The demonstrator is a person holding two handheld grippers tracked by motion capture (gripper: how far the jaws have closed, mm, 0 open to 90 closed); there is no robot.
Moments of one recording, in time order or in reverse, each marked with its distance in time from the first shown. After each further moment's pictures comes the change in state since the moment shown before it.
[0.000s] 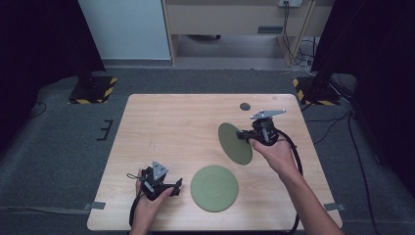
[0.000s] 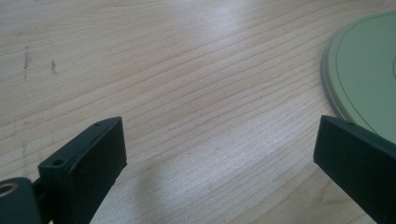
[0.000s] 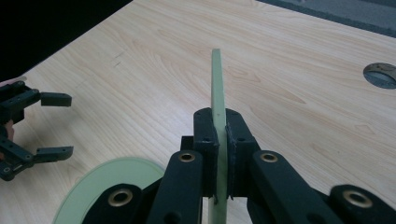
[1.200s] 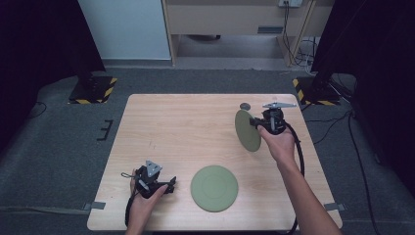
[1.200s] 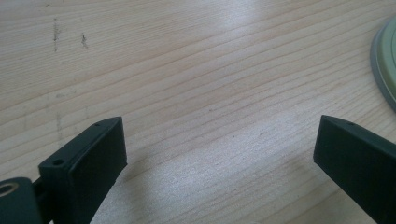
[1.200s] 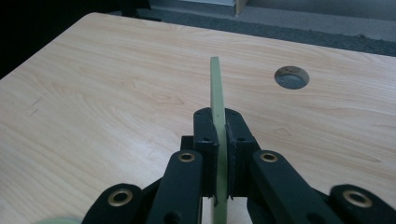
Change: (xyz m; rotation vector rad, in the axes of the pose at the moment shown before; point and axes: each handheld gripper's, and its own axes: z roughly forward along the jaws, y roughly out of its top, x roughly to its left) left arm 0.018 -0.007 0.003 0.036 0.033 -0.049; right arm -0.055 0.001 0.014 -0.094 -0.202 0.151
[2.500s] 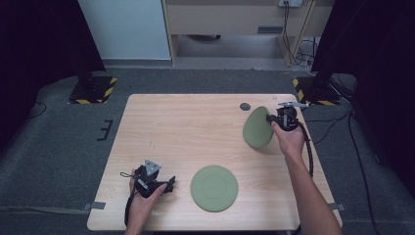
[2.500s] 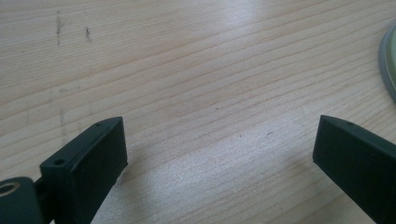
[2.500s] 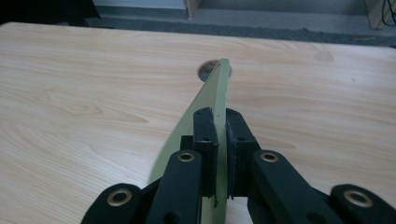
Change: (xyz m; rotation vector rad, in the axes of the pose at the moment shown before) left arm 0.004 0.001 0.002 0.016 -0.001 -0.026; right arm -0.069 -0.017 0.016 -0.012 -0.161 0.080
